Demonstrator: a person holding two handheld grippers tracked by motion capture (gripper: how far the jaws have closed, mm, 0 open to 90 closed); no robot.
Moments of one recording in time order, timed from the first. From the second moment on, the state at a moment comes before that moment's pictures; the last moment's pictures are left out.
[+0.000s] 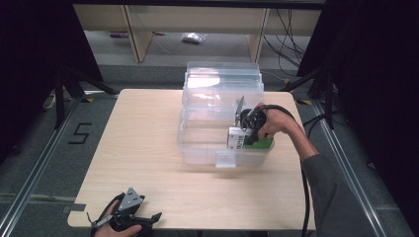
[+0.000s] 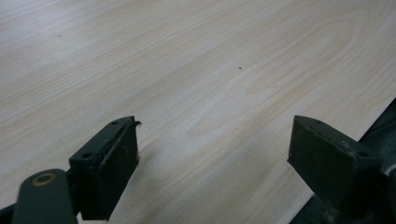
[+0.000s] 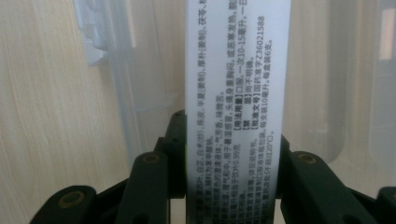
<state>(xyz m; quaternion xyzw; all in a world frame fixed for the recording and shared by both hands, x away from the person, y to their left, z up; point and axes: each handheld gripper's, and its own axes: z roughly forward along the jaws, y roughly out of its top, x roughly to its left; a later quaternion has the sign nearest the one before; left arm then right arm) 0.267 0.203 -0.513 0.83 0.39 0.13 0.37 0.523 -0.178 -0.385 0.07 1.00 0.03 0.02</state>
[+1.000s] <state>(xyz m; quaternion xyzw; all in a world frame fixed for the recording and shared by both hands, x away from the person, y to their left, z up) 0.267 0.202 -0.513 0.83 0.39 0.14 0.37 0.523 -0.179 -0.412 0.04 1.00 0.03 0.02</state>
